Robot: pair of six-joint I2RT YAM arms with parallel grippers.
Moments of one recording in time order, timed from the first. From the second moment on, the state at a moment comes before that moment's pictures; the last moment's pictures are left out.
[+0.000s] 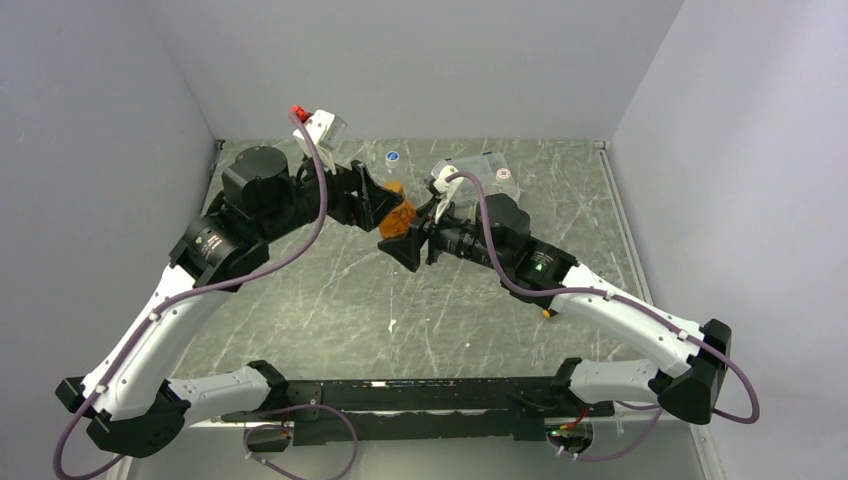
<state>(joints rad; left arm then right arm) -0.68 1.10 1.54 -0.59 0.13 -0.32 0.94 1.18 1.13 -0.03 -0.17 0.20</state>
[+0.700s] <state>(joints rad) -0.68 1.09 1.48 -0.46 0.17 -0.37 0.95 1.19 1.13 -0.03 -0.17 0.20</state>
